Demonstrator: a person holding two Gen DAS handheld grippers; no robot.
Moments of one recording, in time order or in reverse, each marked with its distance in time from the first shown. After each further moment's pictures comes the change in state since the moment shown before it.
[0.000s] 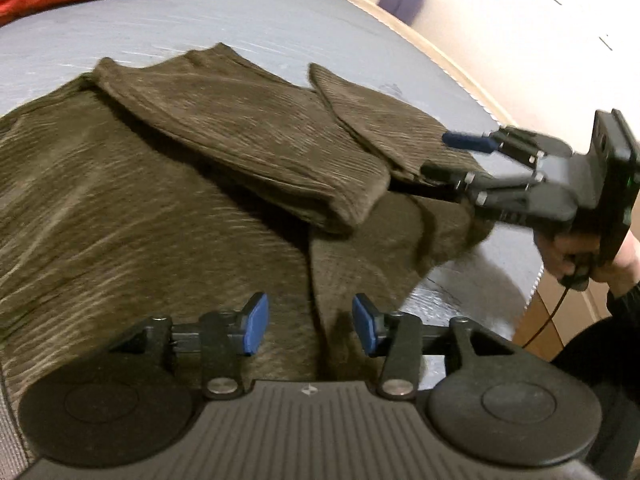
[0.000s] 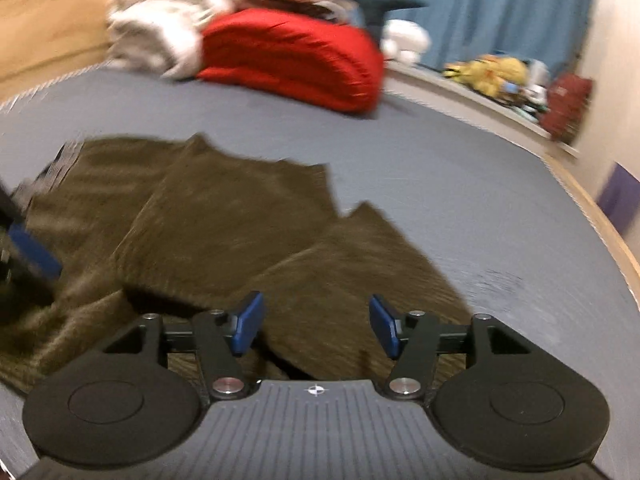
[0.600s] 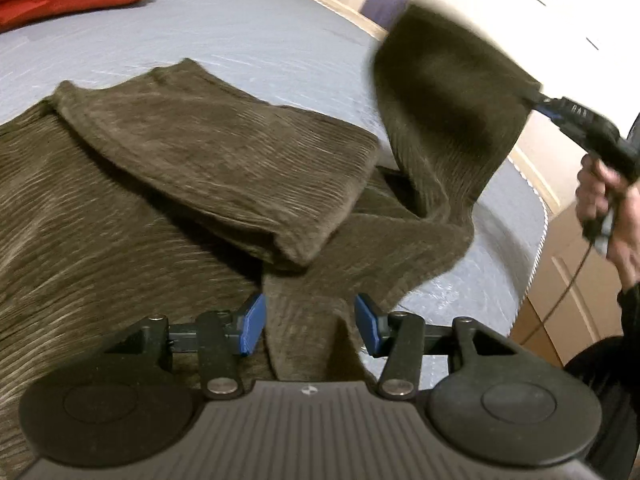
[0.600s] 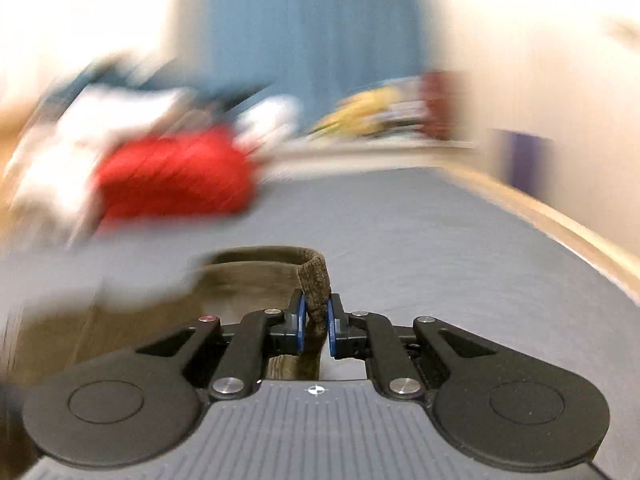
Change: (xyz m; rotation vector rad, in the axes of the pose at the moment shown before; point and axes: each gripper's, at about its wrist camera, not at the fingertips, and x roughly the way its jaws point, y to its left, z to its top) left arm 0.025 -0.041 0.016 0.045 -0.023 -0.044; right arm -0.101 -0.163 -0.023 0.554 -0.330 -0.239
